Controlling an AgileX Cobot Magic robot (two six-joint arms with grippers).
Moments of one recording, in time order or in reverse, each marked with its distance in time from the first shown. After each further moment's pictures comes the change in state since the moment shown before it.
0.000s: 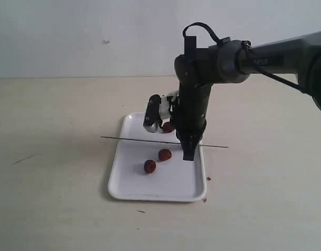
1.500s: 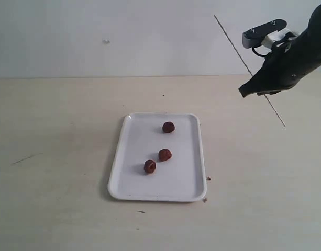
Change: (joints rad) left arm 0.000 0.000 0.001 0.147 -0.713 -0.242; right arm -0.389 -0.430 0.407 0.162 -0.426 0.460
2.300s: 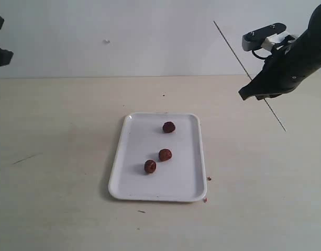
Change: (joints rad) left arm -0.097 1.367 -0.958 1.401 0.369 -0.592; right arm 0.000 0.000 0.000 0.019 0.045 -0.010
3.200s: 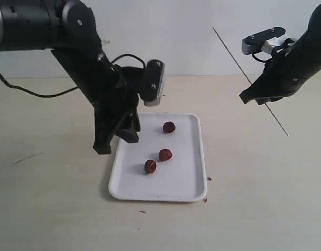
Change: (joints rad) left arm -0.468 0.537 -0.520 -1.872 0.941 2.331; right arm 0.000 0.000 0.000 0.003 0.049 -0.004
